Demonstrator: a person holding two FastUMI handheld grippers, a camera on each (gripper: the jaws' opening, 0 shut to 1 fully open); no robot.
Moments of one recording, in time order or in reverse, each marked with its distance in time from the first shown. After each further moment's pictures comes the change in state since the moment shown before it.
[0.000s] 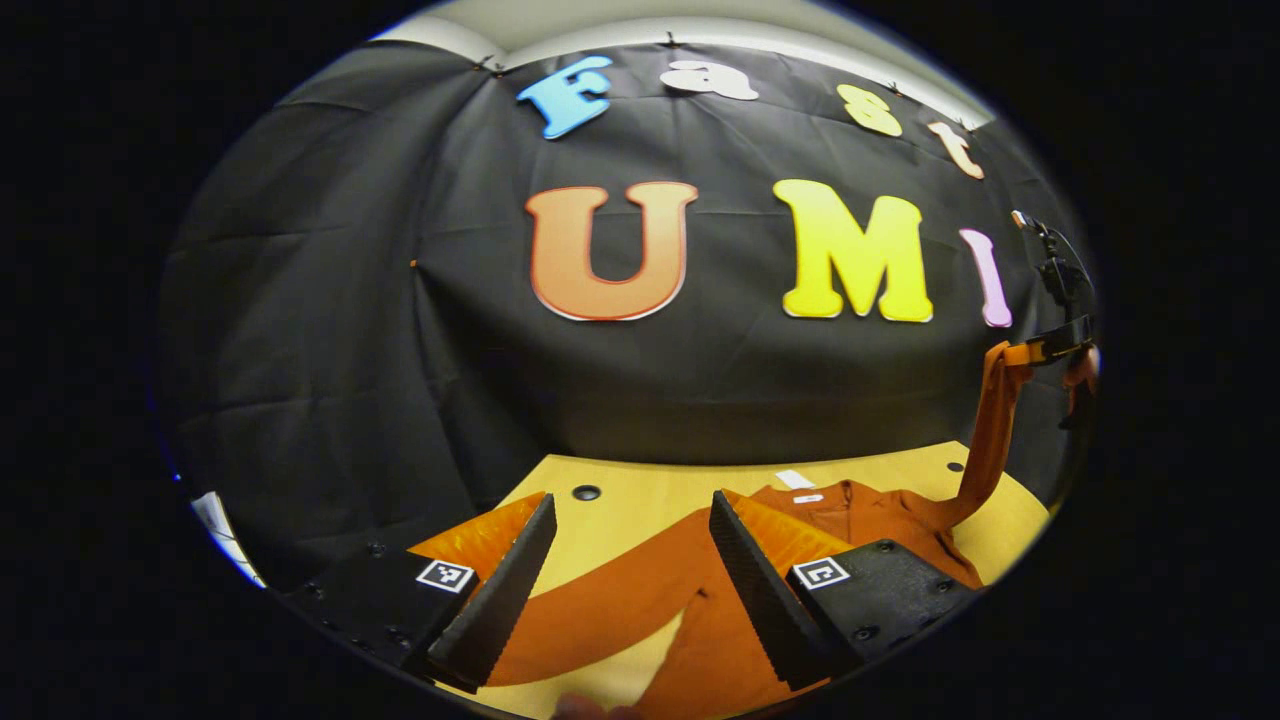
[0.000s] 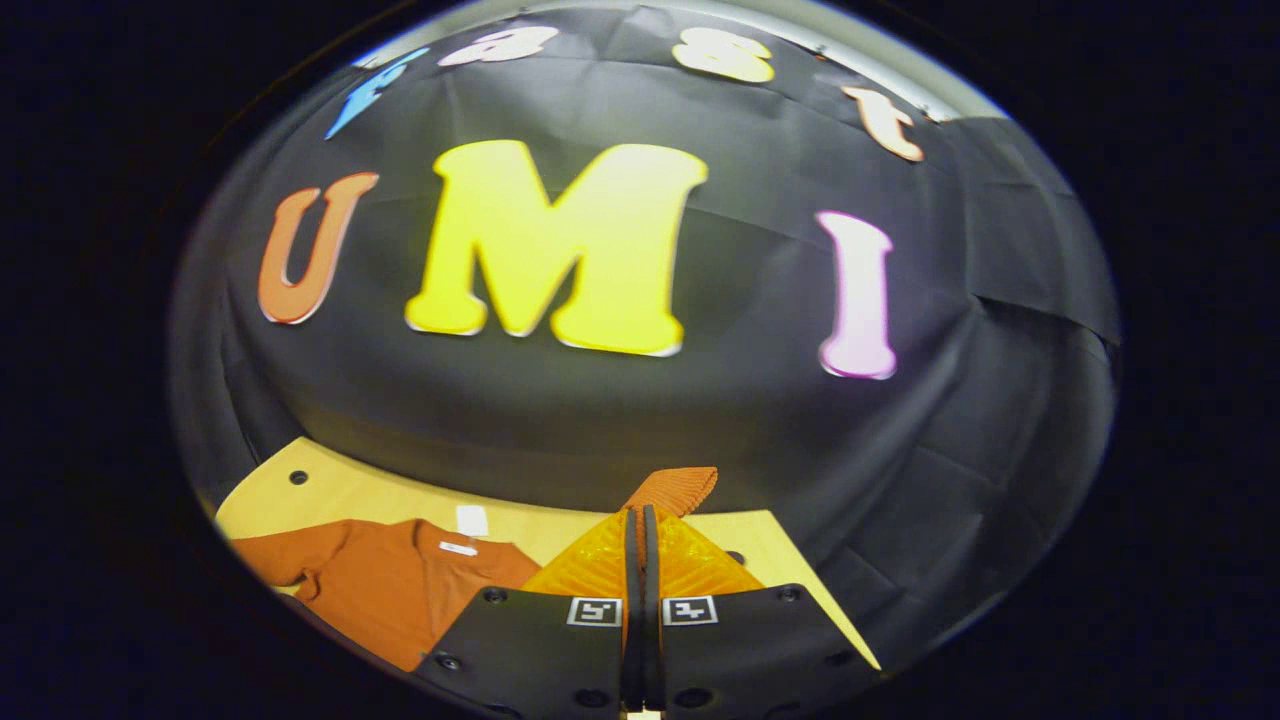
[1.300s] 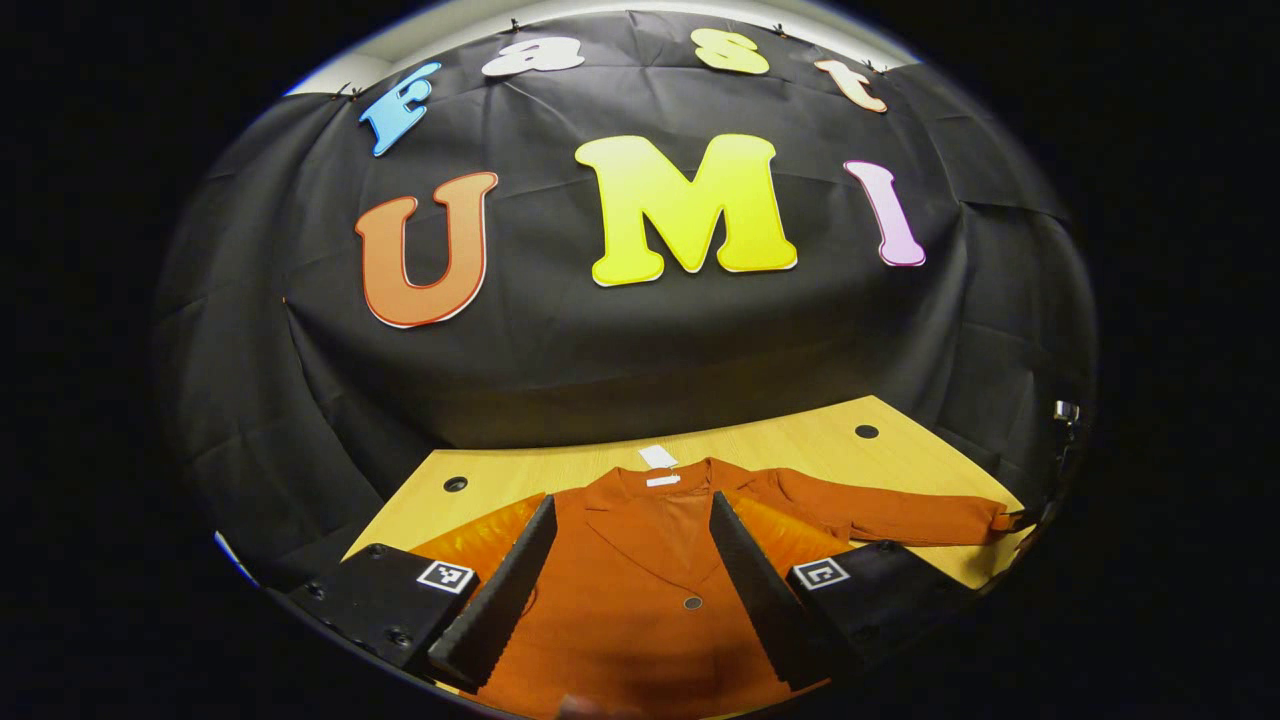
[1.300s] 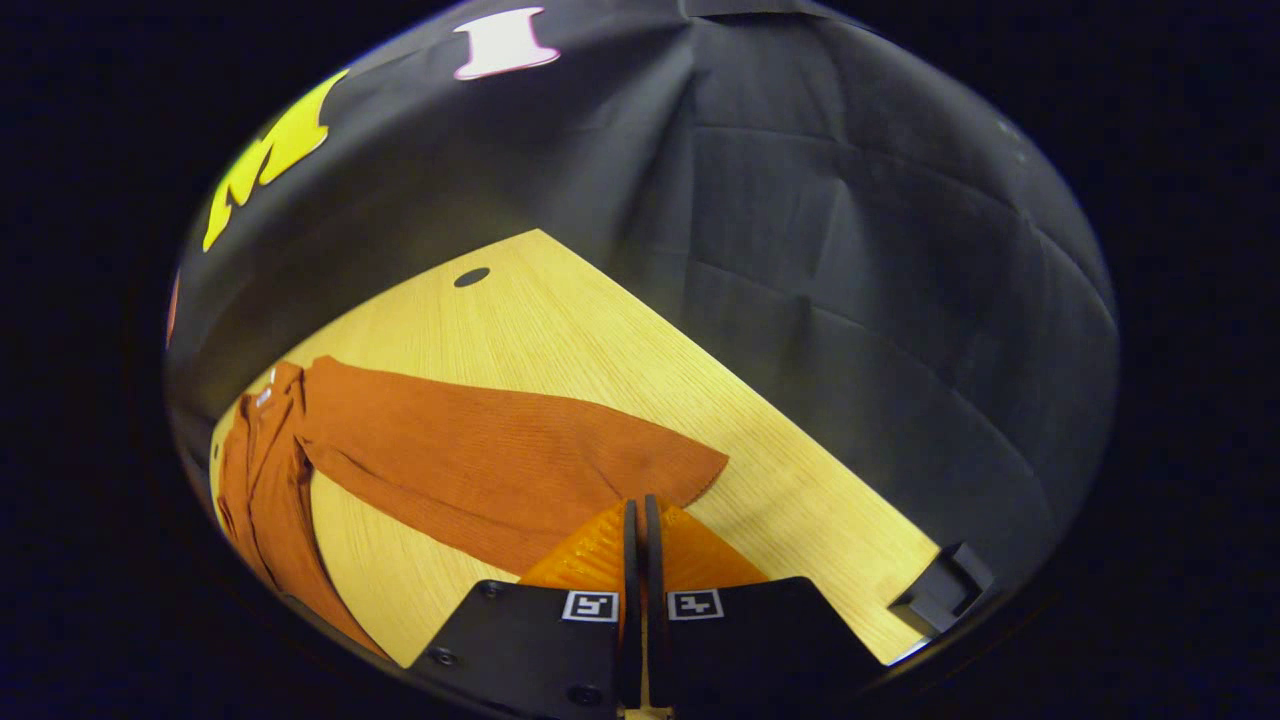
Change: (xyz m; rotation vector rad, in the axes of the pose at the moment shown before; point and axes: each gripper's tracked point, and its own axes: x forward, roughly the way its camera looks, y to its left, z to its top) left arm -0.016 -0.264 0.005 0.181 0.108 -0.210; right arm -0.121 -0.280 -0.399 0.445 0.554 -0.340
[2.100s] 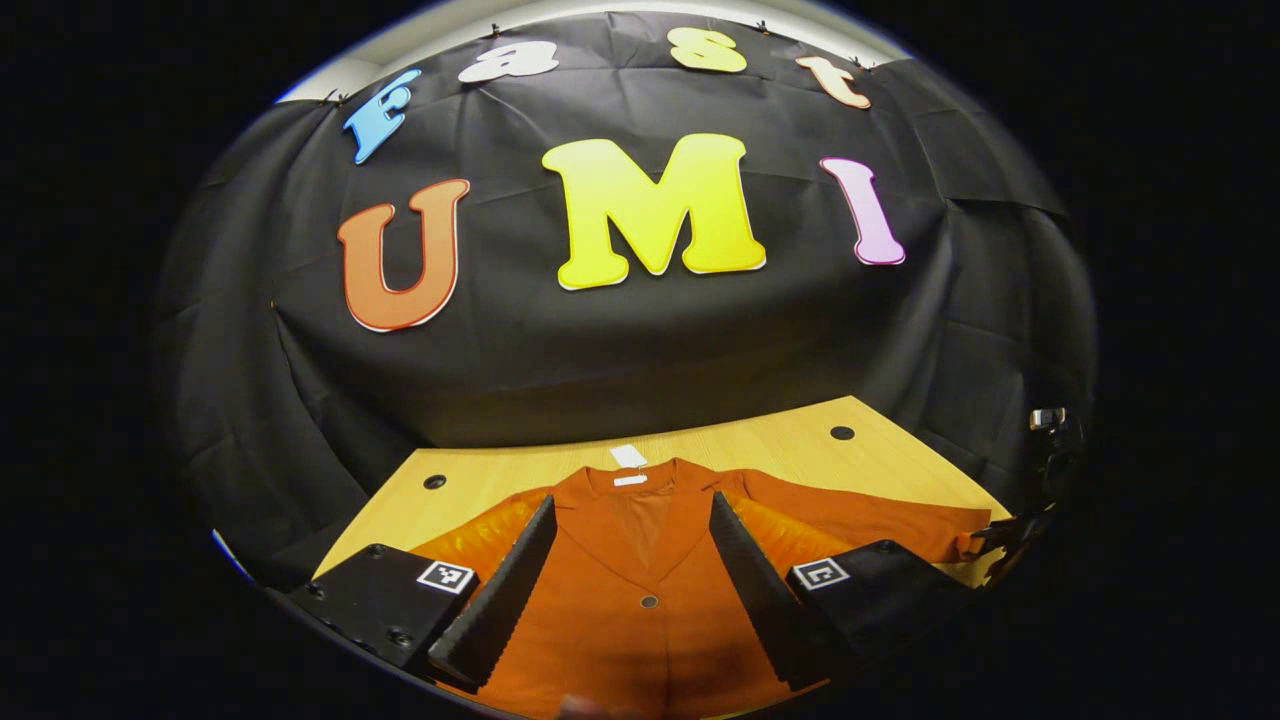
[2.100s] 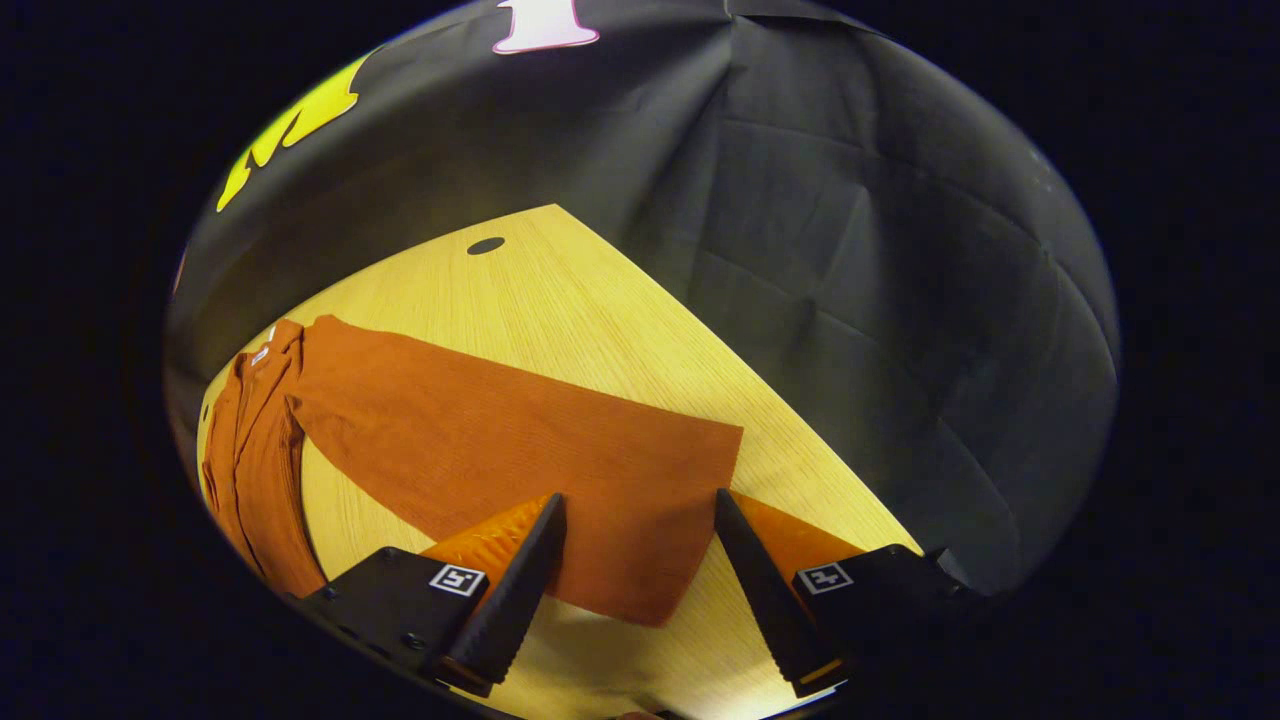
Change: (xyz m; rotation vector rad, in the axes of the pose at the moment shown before) left arm -0.003 -0.049 0.005 0.013 0.003 -0.032; right arm -0.003 0.003 -0.013 -0.060 0.046 -0.010
